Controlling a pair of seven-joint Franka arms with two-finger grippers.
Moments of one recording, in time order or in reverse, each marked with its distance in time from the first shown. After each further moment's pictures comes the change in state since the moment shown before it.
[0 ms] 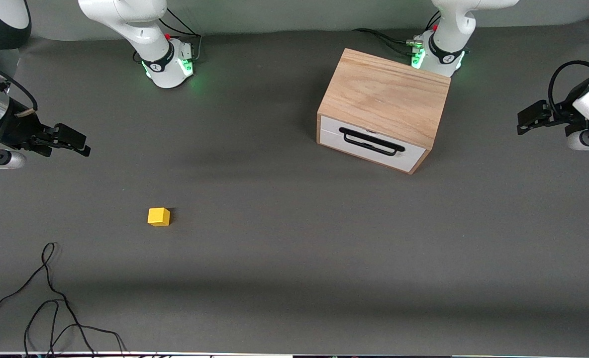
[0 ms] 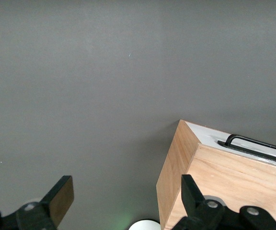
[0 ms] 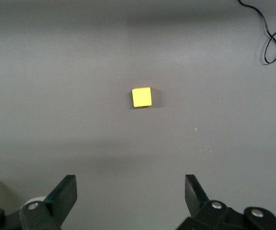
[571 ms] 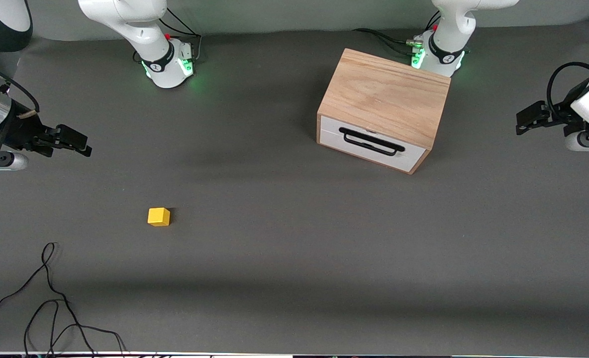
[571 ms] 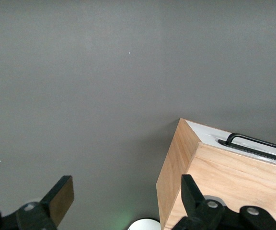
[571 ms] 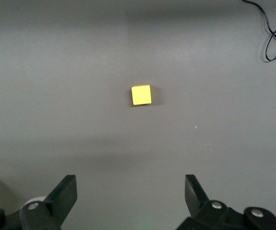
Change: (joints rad) left arm 0.000 0.000 0.000 -0.008 0.000 0.000 0.000; right arm 0.000 0.009 0.000 0.000 -0.001 -0.007 -0.001
